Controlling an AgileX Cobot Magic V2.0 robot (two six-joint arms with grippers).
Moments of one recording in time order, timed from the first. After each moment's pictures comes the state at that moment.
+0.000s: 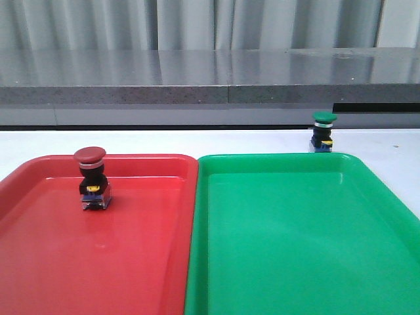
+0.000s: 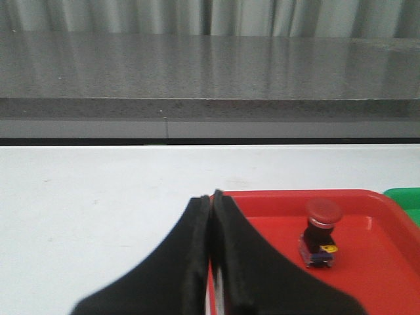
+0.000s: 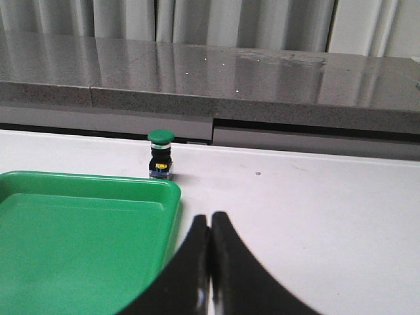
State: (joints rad) left arm -0.09 0.16 -0.18 0.12 0.19 -0.20; right arm 0.04 -0.01 0.03 0.02 0.08 -0.04
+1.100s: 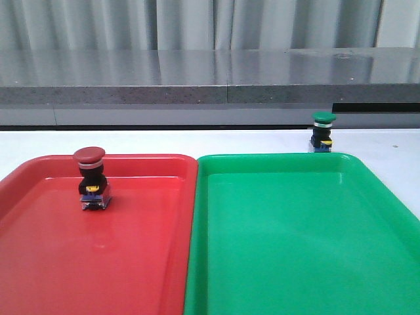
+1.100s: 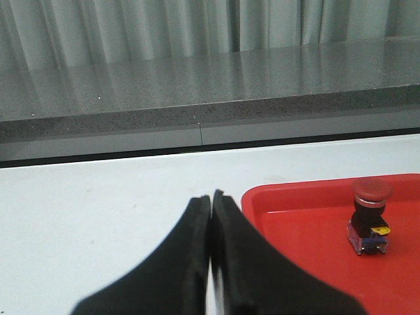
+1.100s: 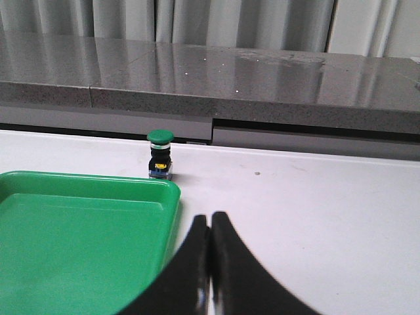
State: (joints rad) left arm -0.02 -0.01 0.00 0.08 0.11 -0.06; right arm 0.04 -0.01 0.03 0.02 0.08 -0.04
